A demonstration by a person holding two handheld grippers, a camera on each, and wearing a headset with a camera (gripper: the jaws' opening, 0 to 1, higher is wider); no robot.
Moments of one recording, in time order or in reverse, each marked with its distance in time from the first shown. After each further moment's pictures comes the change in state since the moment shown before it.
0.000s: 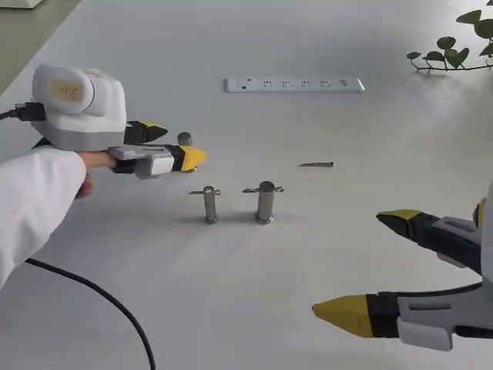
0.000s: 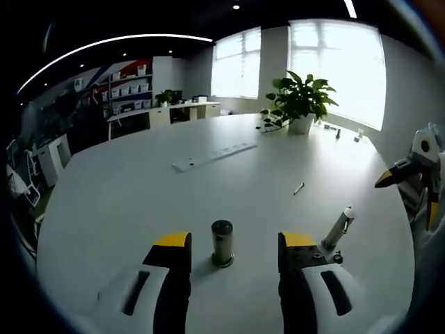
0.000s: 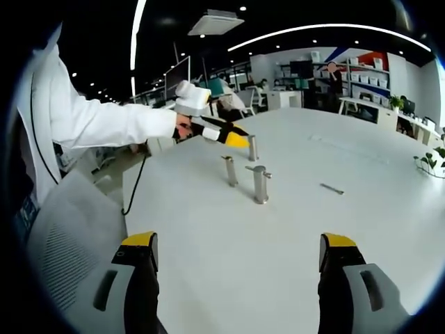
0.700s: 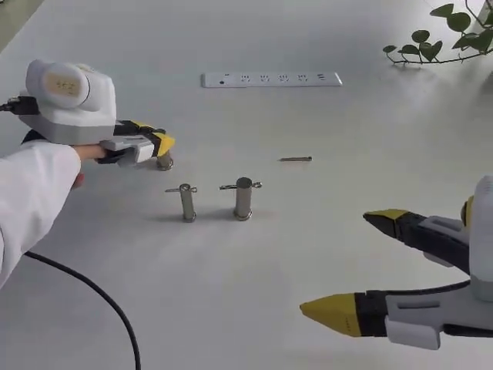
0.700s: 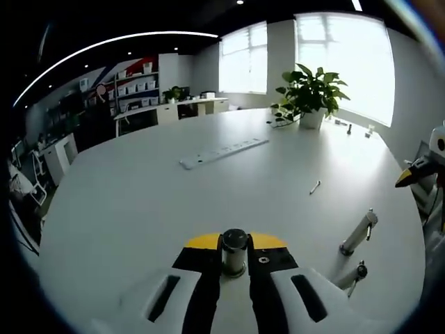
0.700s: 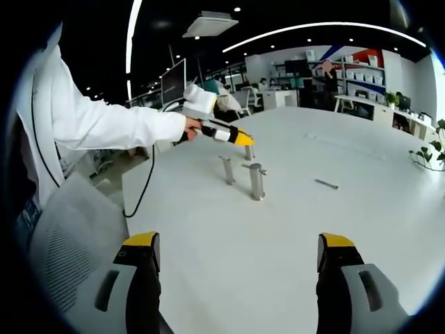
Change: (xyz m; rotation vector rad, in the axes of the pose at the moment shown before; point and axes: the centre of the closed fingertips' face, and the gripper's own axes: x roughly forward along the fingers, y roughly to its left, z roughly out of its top) left arm 0.018 0.013 0.001 -0.009 0.021 0.058; right arm -0.011 0.000 -0.002 0.028 -0.007 -0.016
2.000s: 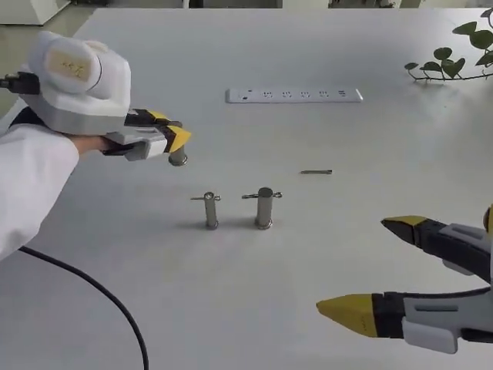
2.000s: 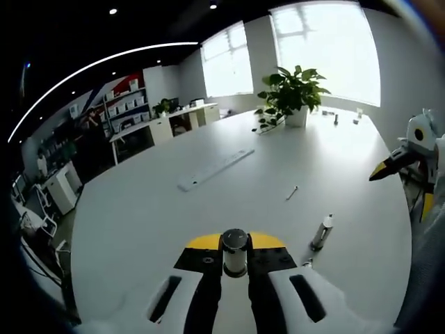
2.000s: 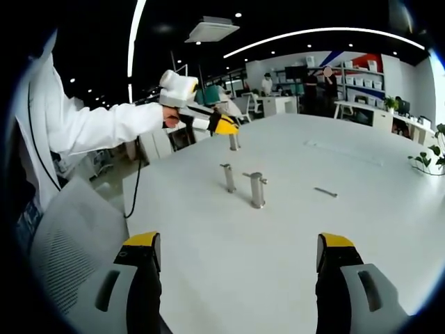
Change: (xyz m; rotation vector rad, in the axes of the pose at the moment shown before) left arm -0.064 -0.033 0.042 0.163 -0.002 -0.001; right arm -0.003 -0.001 0.010 -0.010 -0.039 -0.002
